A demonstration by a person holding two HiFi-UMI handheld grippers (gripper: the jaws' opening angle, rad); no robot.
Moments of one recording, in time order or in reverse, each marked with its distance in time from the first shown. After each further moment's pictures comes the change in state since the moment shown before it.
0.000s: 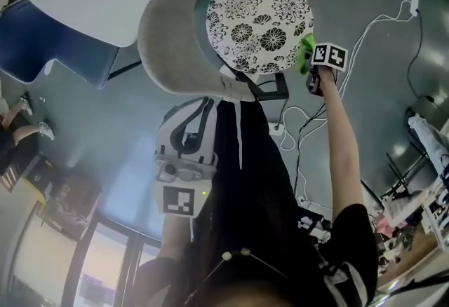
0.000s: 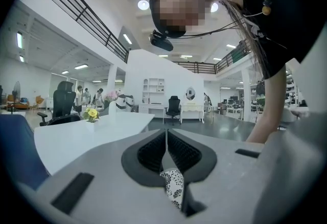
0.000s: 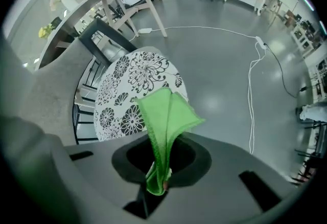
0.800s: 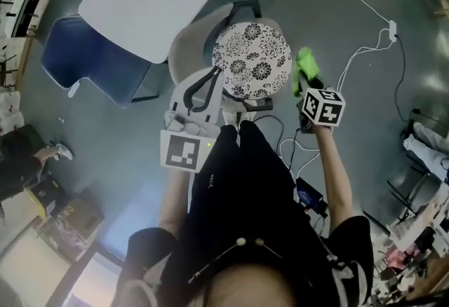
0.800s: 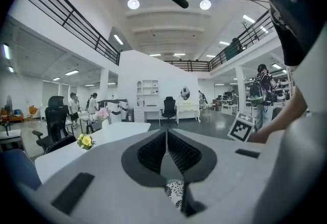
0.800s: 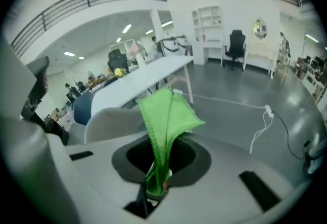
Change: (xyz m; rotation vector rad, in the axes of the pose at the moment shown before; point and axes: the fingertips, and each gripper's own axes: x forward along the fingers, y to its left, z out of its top) left arm 0.017 -0.017 0.128 0.071 0.071 -0.053; right arm -0.316 0.129 0.019 -0.332 -0.580 0.110
